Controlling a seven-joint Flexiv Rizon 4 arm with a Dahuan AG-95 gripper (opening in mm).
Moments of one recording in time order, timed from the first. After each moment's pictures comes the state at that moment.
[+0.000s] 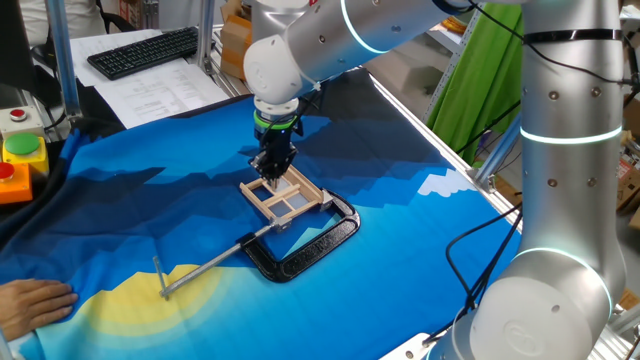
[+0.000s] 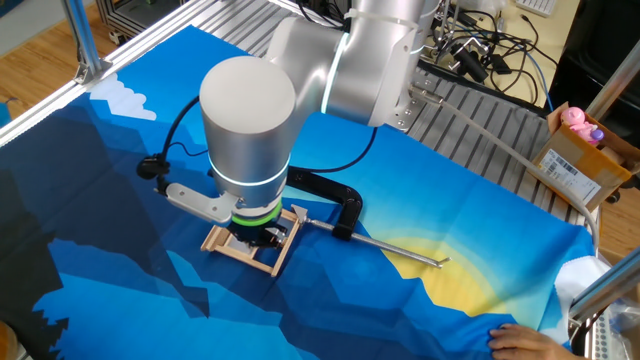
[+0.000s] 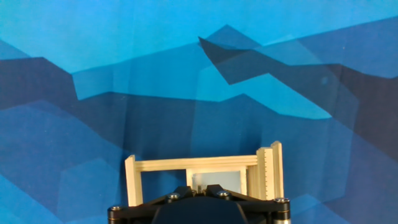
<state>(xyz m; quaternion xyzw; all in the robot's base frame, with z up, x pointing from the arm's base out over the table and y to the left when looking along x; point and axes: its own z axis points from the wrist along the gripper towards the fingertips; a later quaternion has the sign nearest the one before) 0.571 -0.013 0.010 0.07 -1.00 0.03 0.06</state>
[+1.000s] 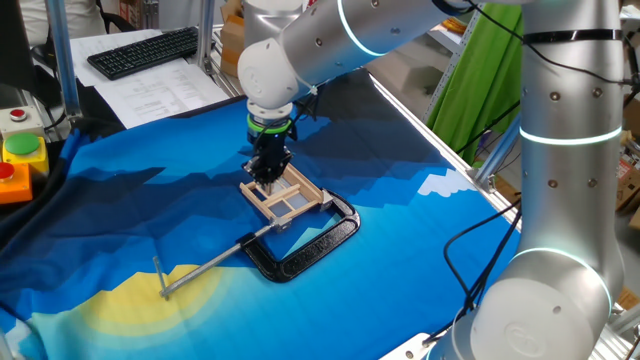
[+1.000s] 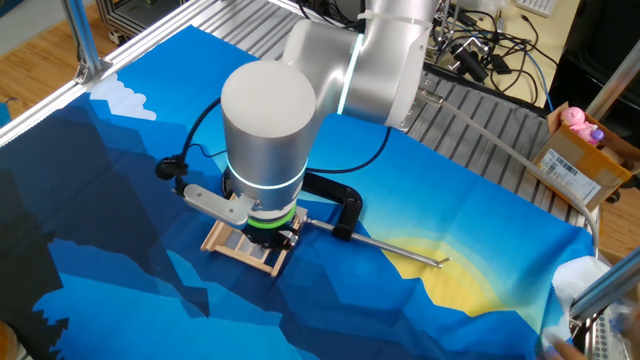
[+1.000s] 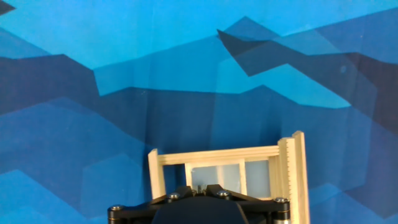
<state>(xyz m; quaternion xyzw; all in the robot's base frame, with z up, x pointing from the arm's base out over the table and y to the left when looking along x) 0.561 0.009 0.010 0.05 -1.00 0.03 0.06</state>
